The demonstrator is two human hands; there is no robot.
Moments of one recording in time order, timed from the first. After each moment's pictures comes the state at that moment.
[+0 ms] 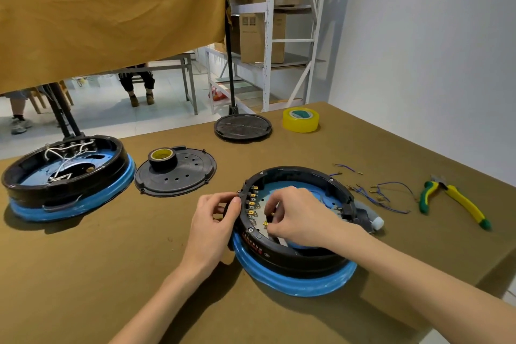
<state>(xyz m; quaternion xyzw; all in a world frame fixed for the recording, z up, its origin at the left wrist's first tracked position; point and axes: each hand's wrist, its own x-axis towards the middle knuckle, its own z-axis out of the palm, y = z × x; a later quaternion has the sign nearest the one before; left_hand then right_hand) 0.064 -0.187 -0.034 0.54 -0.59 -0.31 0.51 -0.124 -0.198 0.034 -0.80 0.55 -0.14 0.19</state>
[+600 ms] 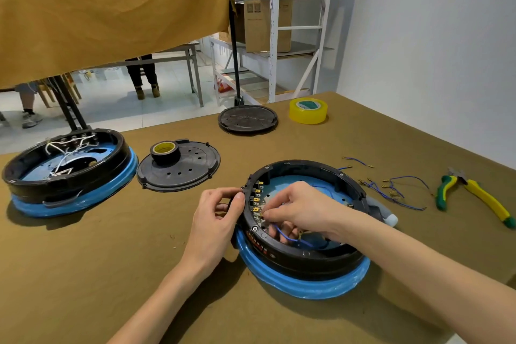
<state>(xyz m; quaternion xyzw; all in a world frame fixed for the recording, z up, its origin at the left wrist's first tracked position) 0.066 -0.188 -0.034 0.54 -0.58 -0.34 0.51 -0.131 -0.212 0.030 -0.66 0.49 -0.18 0.54</state>
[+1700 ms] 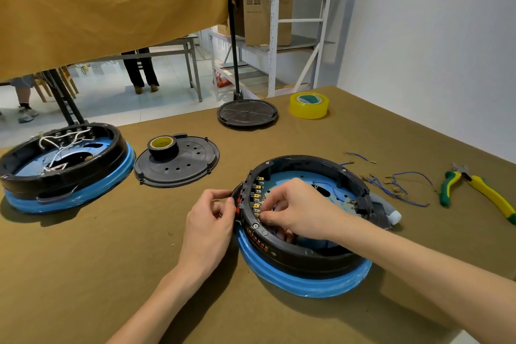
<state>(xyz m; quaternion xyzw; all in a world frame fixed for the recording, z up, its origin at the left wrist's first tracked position) 0.068 -0.187 -0.048 0.58 -0.57 -0.29 0.50 -0.123 -0.214 0.017 -0.76 0.49 -0.18 0.39</state>
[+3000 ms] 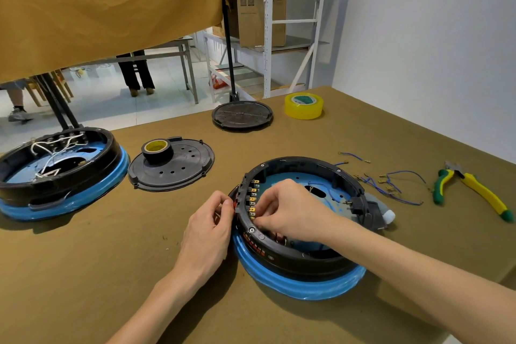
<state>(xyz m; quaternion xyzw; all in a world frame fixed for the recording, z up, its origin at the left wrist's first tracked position) 0.068 -0.187 -0.050 0.56 -0.63 -0.28 0.45 -0.118 -0.217 0.015 -0.78 0.50 -0.19 0.33</state>
